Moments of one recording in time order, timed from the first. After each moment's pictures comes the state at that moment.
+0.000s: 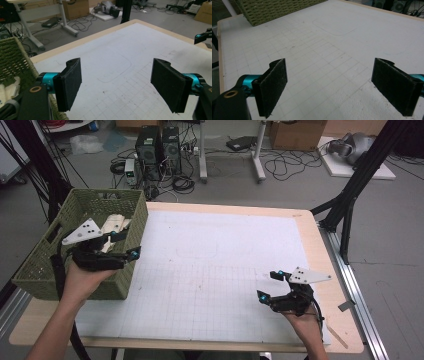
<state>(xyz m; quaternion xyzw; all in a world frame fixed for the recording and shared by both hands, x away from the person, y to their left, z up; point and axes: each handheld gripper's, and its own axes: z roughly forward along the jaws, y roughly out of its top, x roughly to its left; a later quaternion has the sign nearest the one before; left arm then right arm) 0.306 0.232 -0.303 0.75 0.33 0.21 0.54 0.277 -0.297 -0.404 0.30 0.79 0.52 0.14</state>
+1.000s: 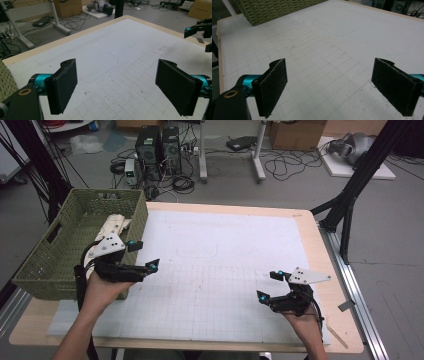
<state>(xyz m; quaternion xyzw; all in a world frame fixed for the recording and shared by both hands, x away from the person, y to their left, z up) 0.294 0.192 -0.325 0.76 0.32 0.20 0.54 0.276 -0.296 -0.404 0.30 0.79 0.52 0.14</state>
